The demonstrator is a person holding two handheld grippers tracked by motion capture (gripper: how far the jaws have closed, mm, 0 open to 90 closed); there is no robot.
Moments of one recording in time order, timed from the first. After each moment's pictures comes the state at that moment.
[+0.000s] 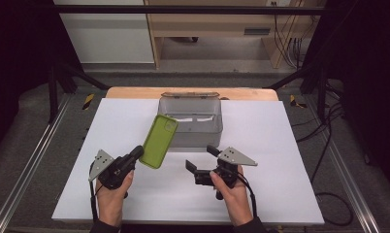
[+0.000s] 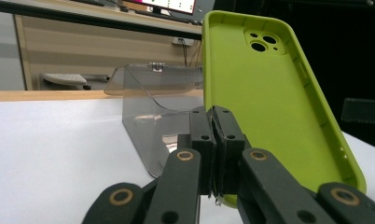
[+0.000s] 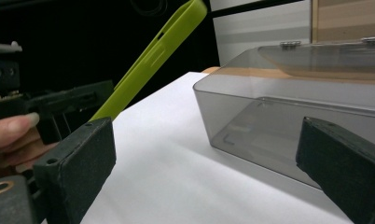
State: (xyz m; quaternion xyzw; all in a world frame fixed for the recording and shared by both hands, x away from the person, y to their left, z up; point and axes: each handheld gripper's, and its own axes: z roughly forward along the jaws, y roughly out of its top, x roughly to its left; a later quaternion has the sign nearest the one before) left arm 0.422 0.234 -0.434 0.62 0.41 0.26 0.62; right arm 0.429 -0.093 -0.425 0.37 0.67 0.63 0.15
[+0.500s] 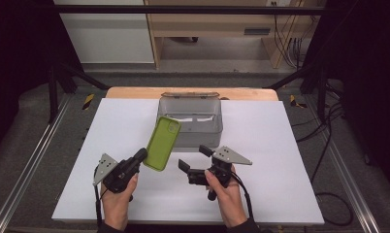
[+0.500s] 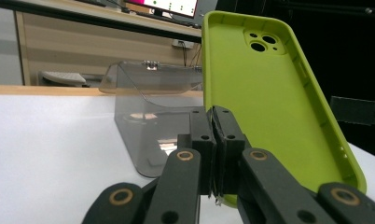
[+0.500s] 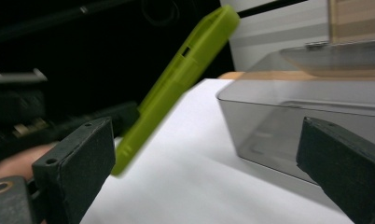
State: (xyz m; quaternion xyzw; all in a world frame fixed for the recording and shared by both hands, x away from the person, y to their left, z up) left arm 0.414 0.221 -0.440 0.61 0.41 0.26 0.62; right arm 0.429 -0.077 -0.419 0.38 0.64 0.66 0.11
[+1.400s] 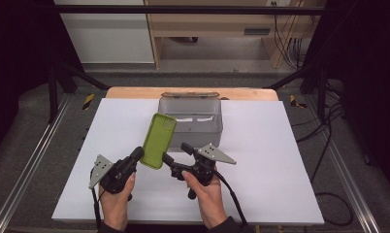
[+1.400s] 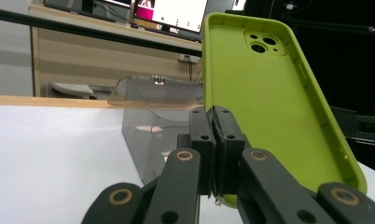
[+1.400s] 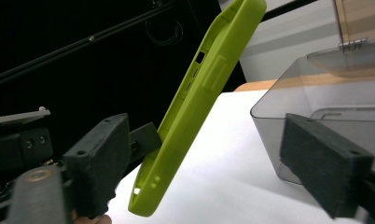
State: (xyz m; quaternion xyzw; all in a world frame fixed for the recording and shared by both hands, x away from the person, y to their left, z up) left arm 0.410 0.228 -0.436 0.58 0.42 0.27 0.64; right arm 0.431 -0.033 -0.415 0.40 0.60 0.68 0.09
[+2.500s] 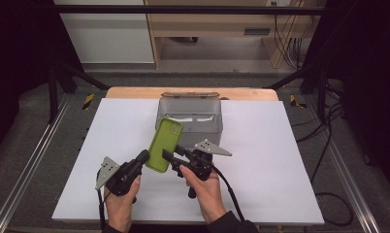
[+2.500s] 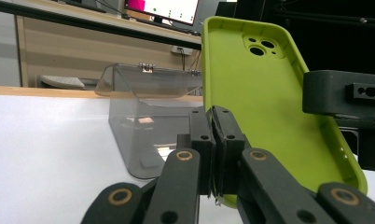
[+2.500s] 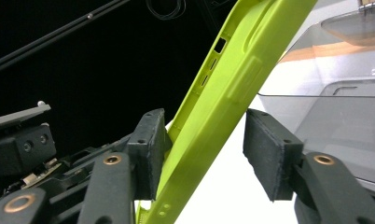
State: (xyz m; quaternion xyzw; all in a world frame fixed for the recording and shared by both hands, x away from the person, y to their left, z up) left arm 0.409 0.216 -0.446 0.60 0.41 0.26 0.63; right arm 0.445 -0.031 -0.417 0.41 0.63 0.65 0.04
